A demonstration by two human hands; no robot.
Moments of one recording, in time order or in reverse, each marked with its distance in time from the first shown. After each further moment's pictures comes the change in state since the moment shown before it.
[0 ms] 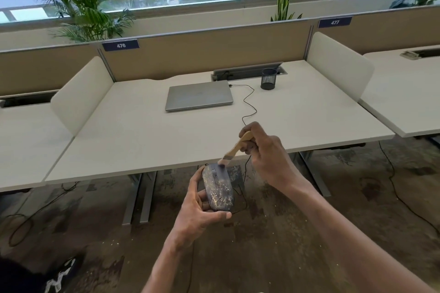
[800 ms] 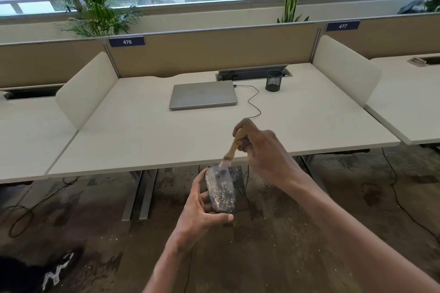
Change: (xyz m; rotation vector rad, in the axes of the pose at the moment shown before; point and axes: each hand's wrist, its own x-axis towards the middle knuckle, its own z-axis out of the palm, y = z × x) left_hand 0.002 -0.008 -0.001 -0.042 -0.003 -0.040; right_hand 0.018 -0.013 0.002 -0.120 -0.102 -0.107
